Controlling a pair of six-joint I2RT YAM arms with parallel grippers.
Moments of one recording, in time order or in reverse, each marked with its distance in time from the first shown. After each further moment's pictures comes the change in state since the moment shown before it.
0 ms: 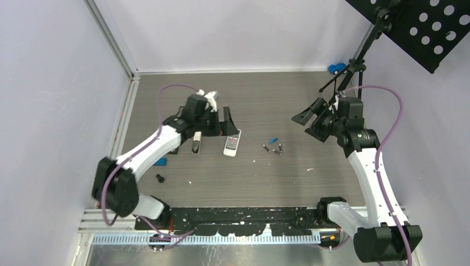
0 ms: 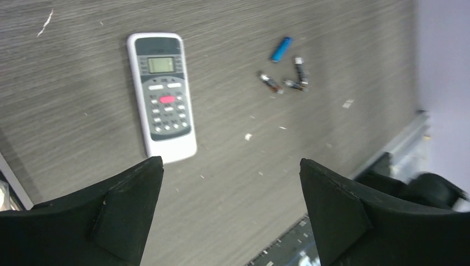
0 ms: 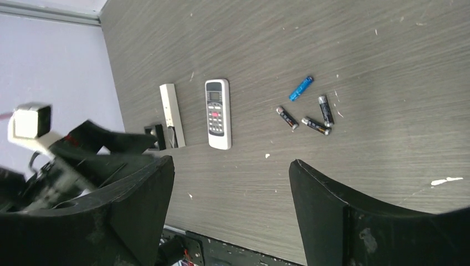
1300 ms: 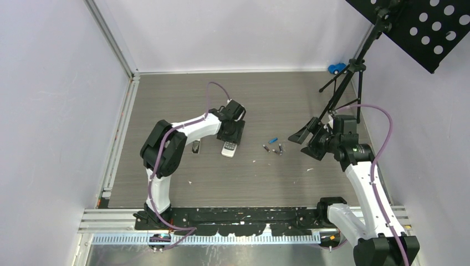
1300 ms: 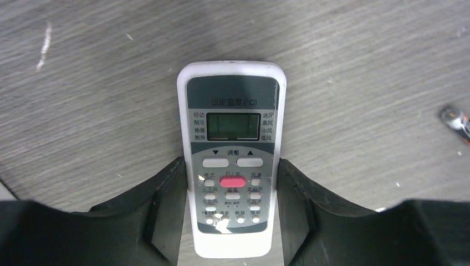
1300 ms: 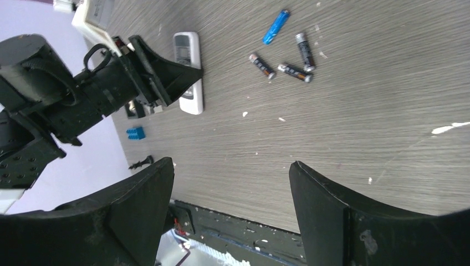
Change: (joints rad) left arm -0.190 0.615 0.328 -0.167 -0.435 0.173; right arm 0.002 -0.127 -0.211 -0.063 -0.044 -0.008
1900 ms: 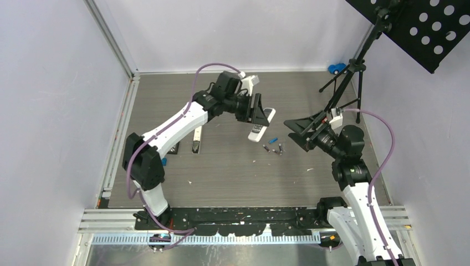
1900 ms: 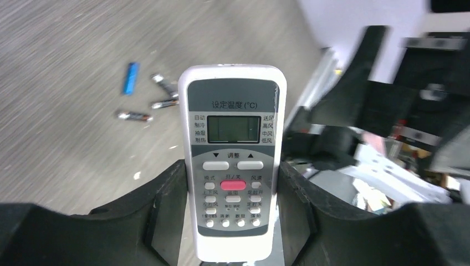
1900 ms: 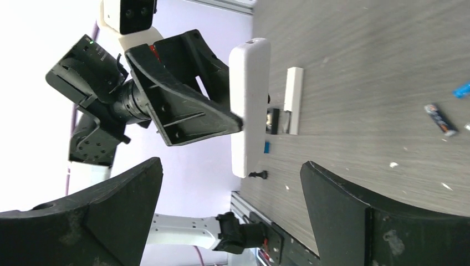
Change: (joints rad) left arm 0.003 -0.190 0.237 -0.017 0.648 -0.082; right arm 0.022 -0.209 -0.232 0.613 -0.222 0.411
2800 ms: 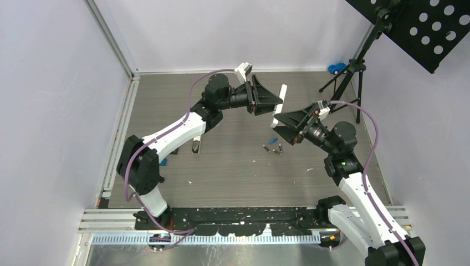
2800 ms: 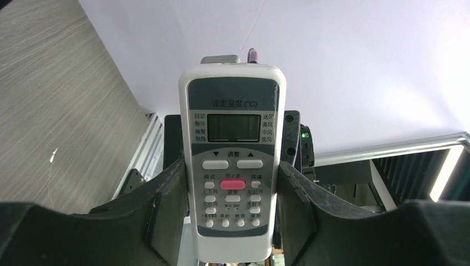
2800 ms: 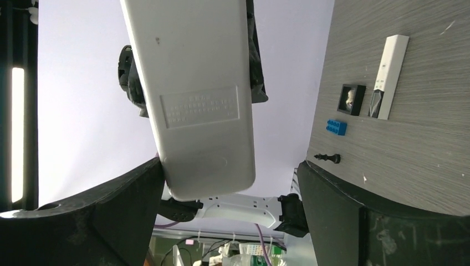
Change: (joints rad) left arm -0.007 -0.083 -0.232 0.900 0.168 -0.874; right arm 0.163 0.096 -0.006 0.360 -0.029 0.295
